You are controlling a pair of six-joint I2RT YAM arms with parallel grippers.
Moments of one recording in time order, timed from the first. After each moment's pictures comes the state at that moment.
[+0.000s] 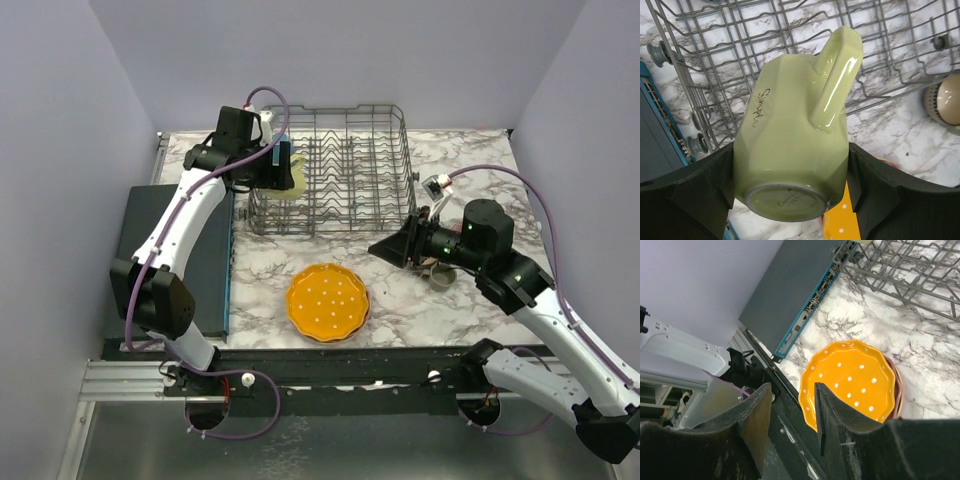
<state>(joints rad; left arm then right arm) -0.28 1.60 1.63 -0.79 0.23 -0.16 0.60 0.86 0.94 -0.33 -0.43 0.55</state>
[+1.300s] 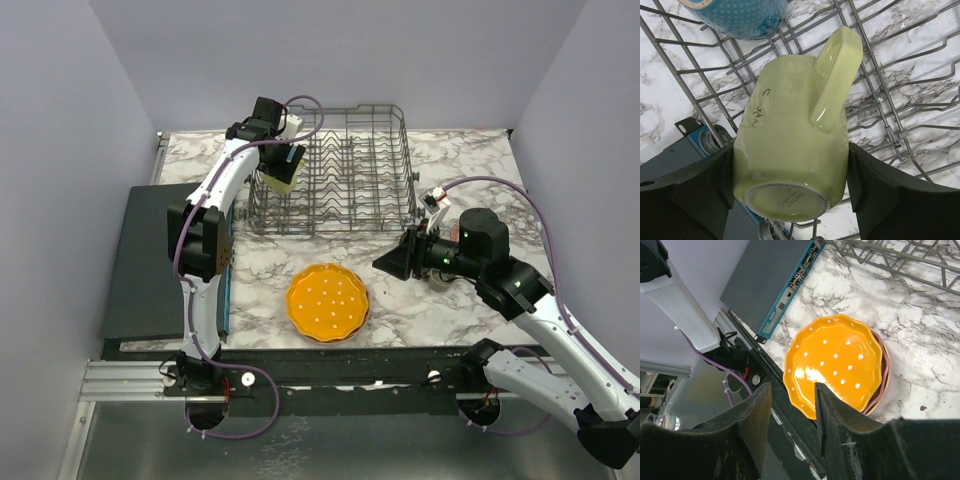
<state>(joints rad) -0.28 2.12 2.03 -0.86 0.05 0.21 0.60 0.82 0.88 -0.43 -0.43 0.49</state>
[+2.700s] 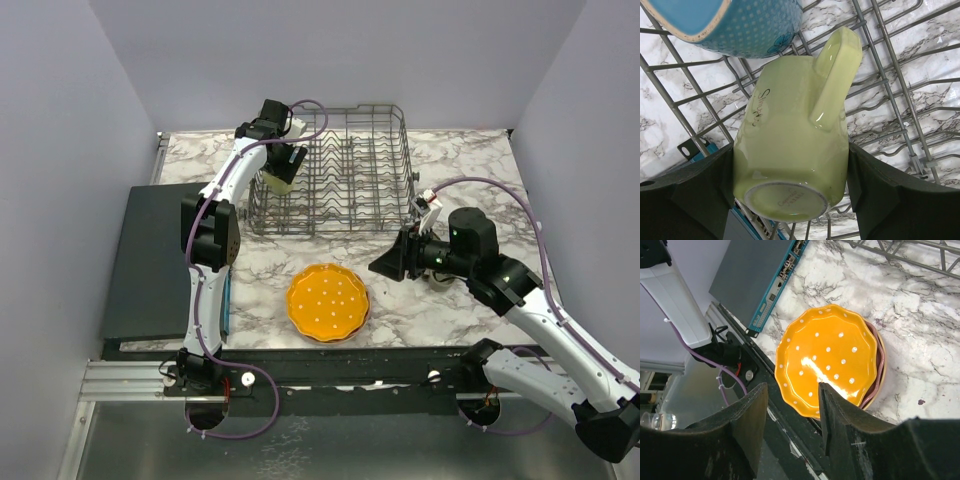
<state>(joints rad) -0.28 2.29 2.18 -0.88 -0.02 0.23 0.60 0.86 0.85 -0.41 -0.43 0.48</state>
